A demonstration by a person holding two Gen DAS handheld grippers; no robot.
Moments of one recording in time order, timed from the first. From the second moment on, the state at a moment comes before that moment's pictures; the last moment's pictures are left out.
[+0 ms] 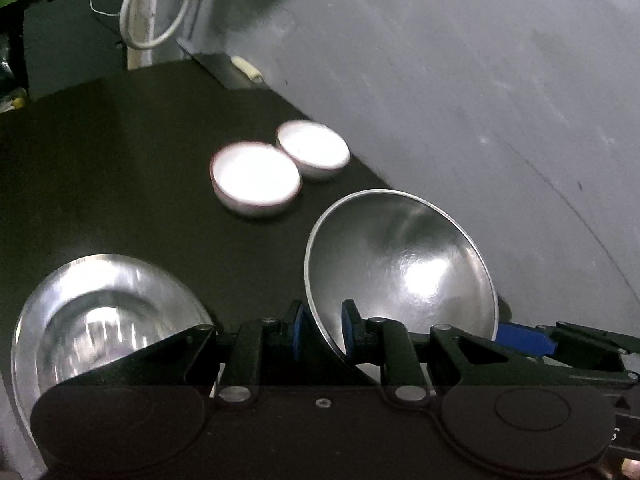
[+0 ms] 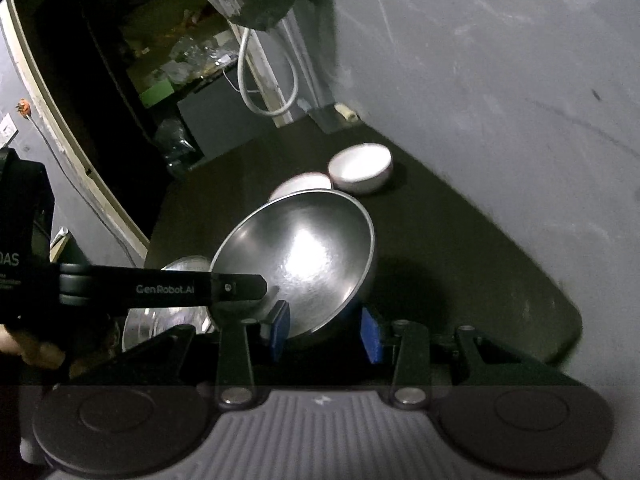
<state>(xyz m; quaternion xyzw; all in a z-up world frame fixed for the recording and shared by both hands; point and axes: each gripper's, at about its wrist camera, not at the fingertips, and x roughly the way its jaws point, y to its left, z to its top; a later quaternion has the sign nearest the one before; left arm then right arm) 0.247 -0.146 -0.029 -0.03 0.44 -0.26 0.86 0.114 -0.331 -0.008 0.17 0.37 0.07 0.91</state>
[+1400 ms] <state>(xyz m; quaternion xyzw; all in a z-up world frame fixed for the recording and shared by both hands) 0.198 -0.099 -0.059 -0.02 0.50 -0.22 0.83 0.096 -0.303 -0.033 0.15 0.43 0.09 0.89</state>
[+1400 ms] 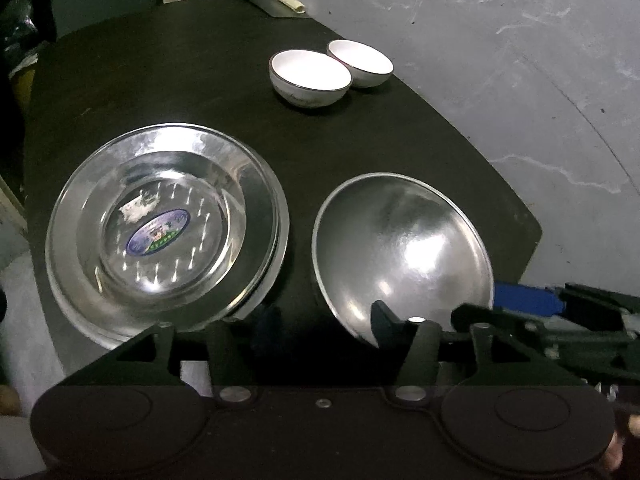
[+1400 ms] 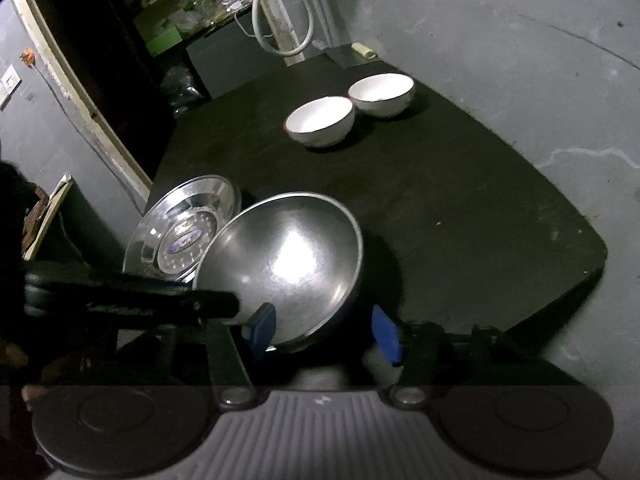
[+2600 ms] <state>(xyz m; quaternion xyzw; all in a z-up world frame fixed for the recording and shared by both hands) 0.338 -0.099 -0.024 -0.07 0.41 -0.05 0.91 0.265 -0.349 -0.044 0.17 0.39 0.12 0.90</state>
